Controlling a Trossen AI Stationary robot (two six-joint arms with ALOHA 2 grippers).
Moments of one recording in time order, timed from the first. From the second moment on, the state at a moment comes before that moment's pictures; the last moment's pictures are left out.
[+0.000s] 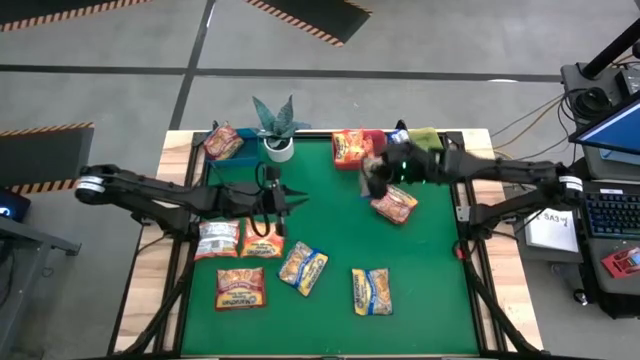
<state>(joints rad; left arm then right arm) -0.06 1.20 0.71 0.25 -0.33 0.35 -0.24 1.22 1.01 -0.52 0.19 0.45</state>
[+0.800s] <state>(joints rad) -0.06 1.19 0.71 0.24 -0.33 0.38 -0.87 1.54 1.38 -1.18 0.29 -0.11</state>
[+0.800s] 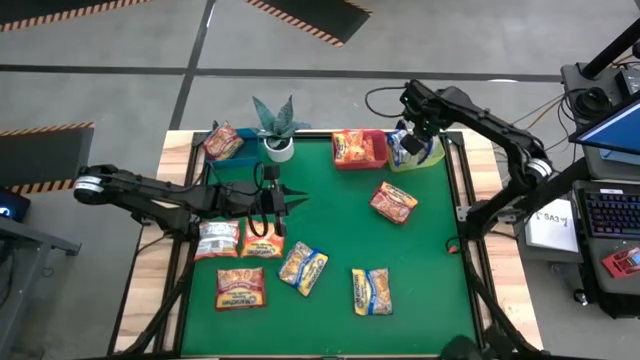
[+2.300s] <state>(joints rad) -0.06 1.19 0.70 0.21 -0.33 0.38 -0.88 1.72 1.15 -0.79 0.31 -0.07</state>
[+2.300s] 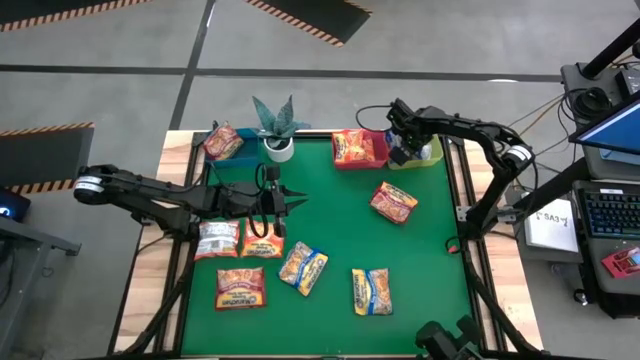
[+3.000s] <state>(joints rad) -0.06 1.19 0.70 0.21 -0.33 0.38 -0.88 1.71 1.25 -0.94 0.43 0.00</state>
